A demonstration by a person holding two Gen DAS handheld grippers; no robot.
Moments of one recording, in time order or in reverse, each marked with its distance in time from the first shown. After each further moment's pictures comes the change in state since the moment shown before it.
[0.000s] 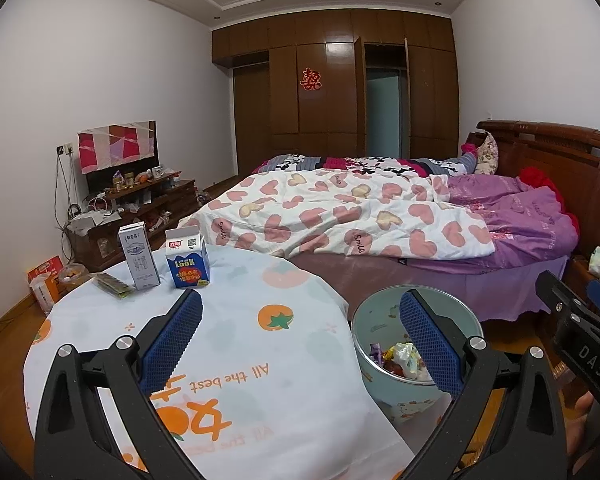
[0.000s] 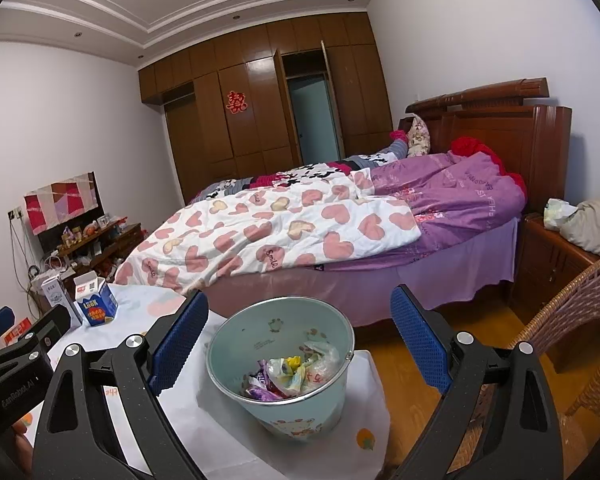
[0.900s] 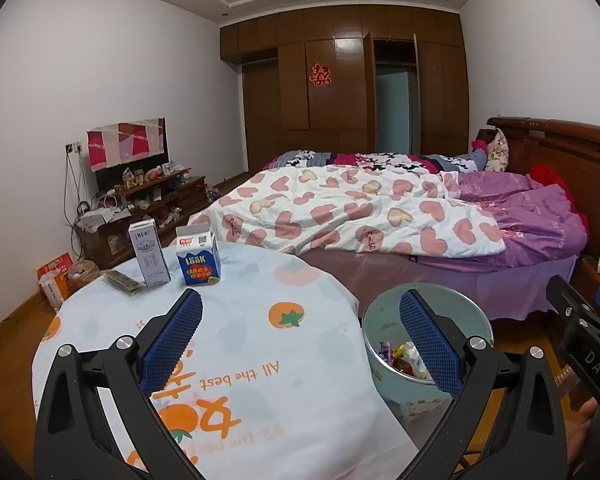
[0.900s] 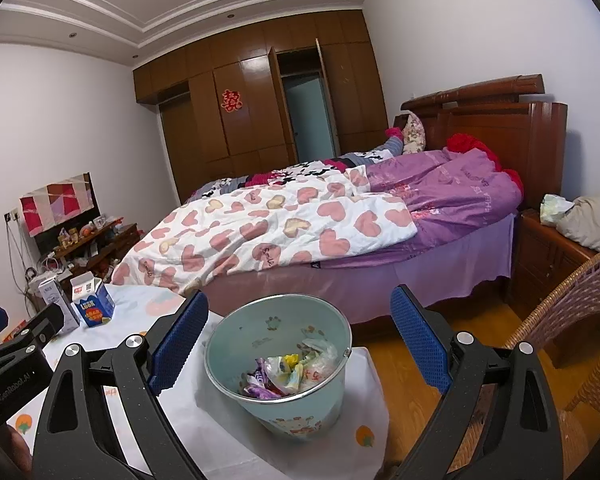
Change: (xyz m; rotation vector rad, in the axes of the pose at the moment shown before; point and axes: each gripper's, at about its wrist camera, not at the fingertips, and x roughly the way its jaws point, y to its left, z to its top) left arm 0.003 0.003 0.003 -0.004 0.025 0.039; right arm 0.001 -0.002 0.002 0.013 0.009 -0.010
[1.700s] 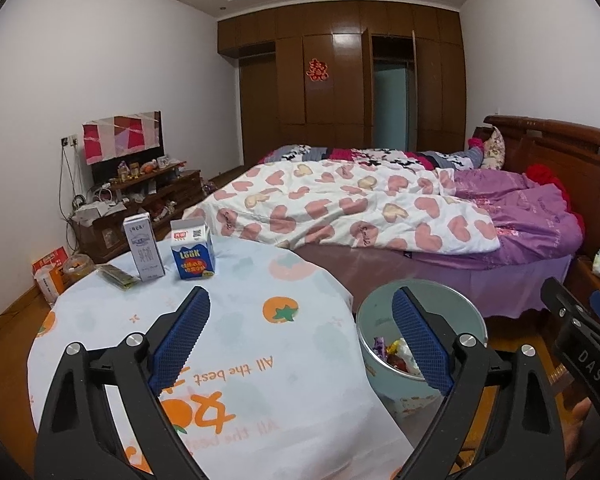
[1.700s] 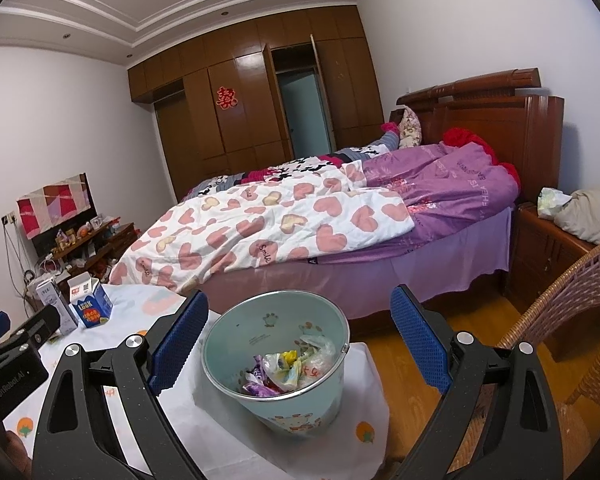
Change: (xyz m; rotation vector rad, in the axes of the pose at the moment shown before) left arm 0.000 0.000 -0.002 -0.009 0.019 -0.019; right arm 0.000 0.000 -0.005 0.015 0.010 -0.016
